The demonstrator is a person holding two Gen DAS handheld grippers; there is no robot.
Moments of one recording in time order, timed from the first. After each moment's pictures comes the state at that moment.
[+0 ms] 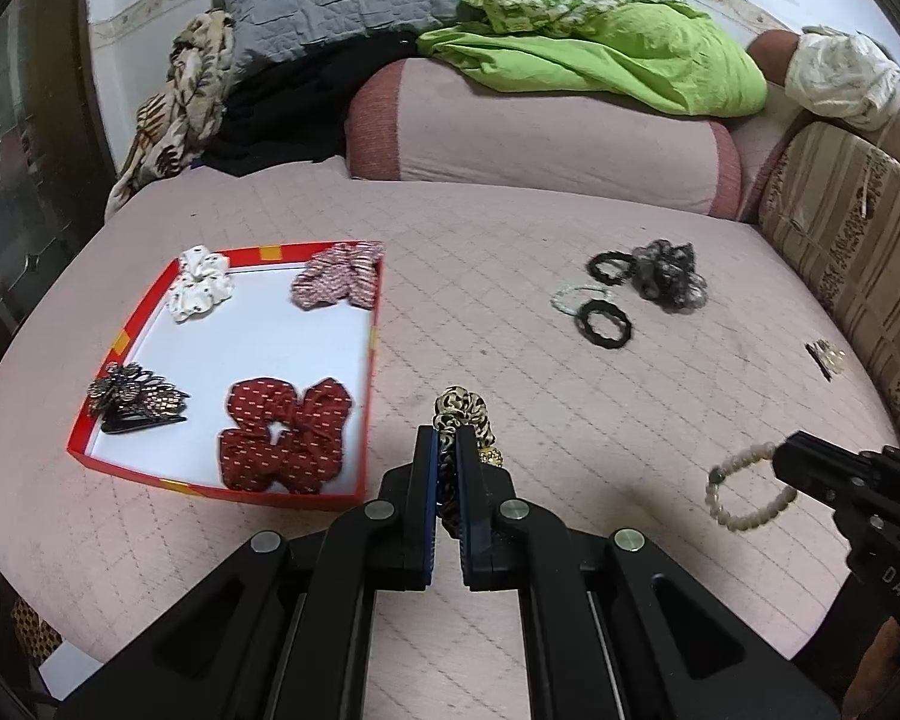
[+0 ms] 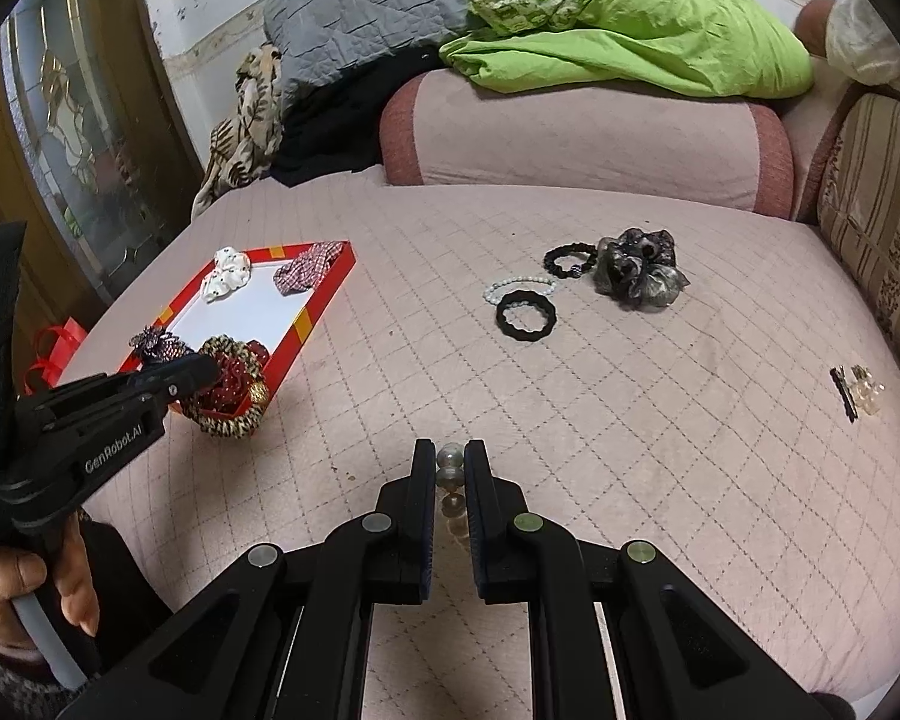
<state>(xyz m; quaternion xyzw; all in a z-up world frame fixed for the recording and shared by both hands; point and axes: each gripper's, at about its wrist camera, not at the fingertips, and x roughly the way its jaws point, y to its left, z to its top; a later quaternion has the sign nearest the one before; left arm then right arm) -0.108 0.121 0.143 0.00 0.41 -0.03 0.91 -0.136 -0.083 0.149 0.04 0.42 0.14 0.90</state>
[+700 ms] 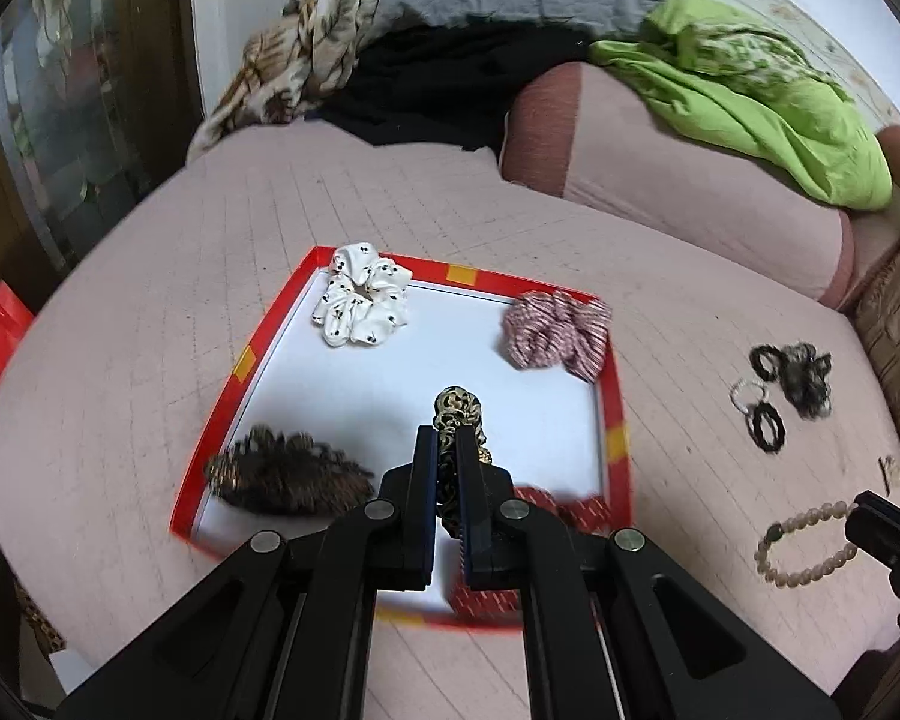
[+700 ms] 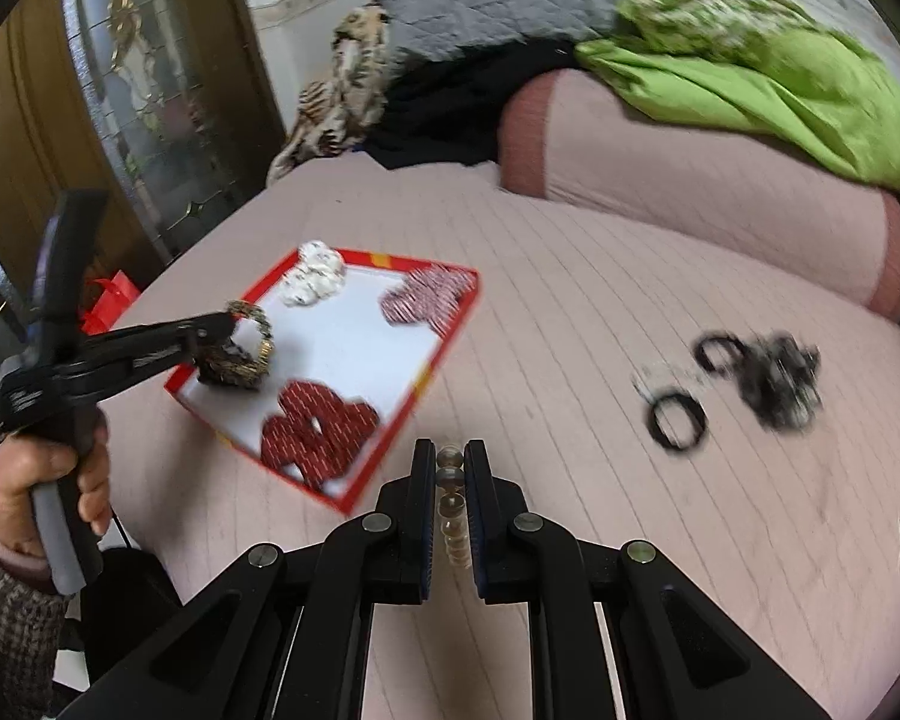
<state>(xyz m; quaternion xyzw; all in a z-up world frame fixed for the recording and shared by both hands) -0.020 0.281 0.145 -0.07 0.44 0.04 0.89 -0.059 0.031 0.174 -0.01 0.42 0.24 0.88</state>
